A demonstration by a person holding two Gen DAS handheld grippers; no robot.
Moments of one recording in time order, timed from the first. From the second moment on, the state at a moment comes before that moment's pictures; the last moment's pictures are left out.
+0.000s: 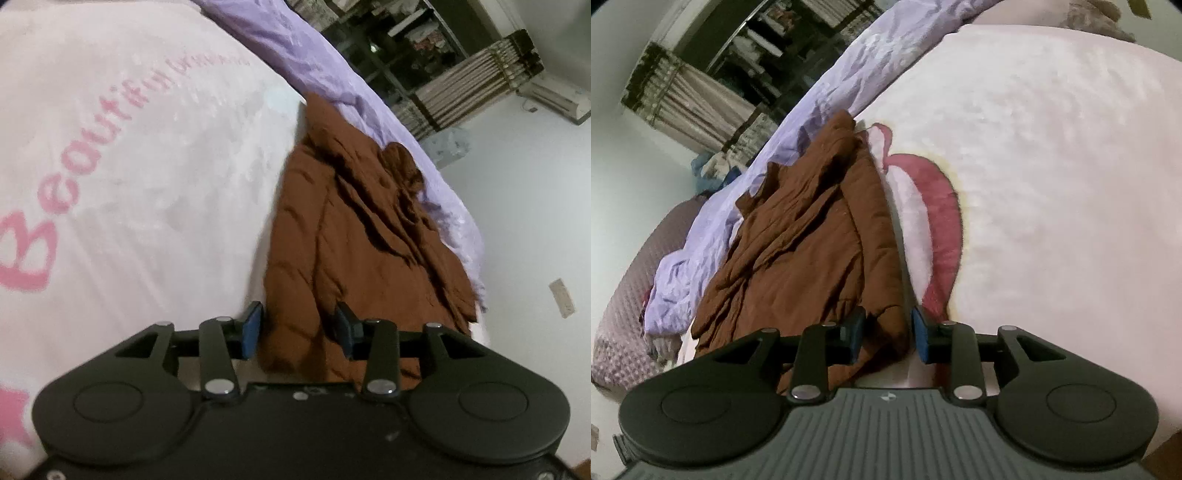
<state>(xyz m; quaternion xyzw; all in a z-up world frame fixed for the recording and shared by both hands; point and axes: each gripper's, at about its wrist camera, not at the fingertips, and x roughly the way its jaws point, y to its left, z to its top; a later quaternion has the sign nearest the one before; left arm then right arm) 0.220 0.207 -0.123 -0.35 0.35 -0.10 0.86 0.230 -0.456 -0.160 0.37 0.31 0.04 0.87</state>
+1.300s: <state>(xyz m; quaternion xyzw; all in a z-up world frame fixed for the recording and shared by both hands) 0.271 0.182 -0.051 -0.32 0.30 -0.14 0.89 0.266 -0.455 -0.100 0.38 0.25 0.12 0.88</state>
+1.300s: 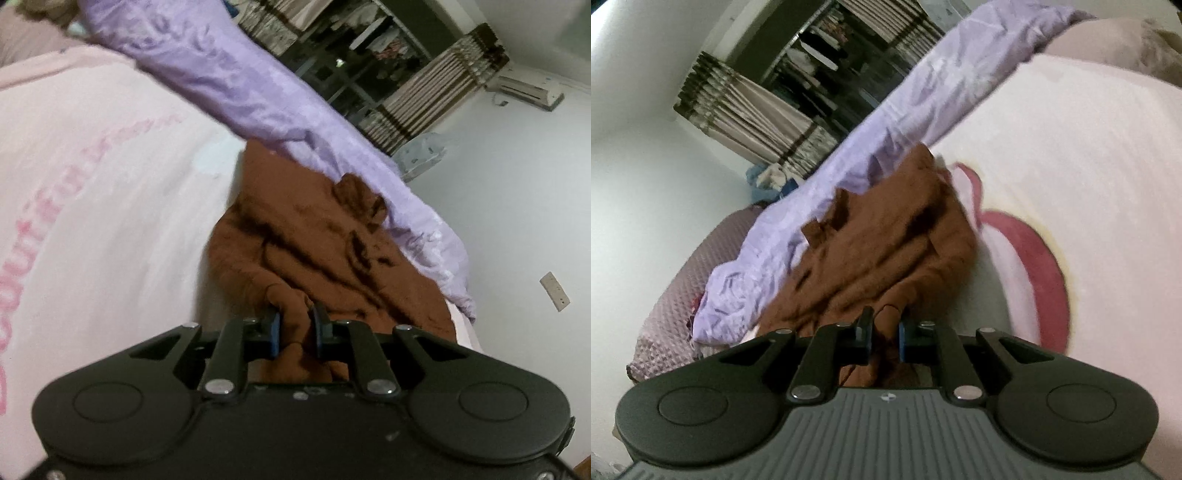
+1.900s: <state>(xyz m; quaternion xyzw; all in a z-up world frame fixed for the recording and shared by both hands) 0.472 0.168 0.000 -0.28 0.28 -0.13 0.91 0.468 -0.475 -0.028 0.39 0.22 0.09 0.89</state>
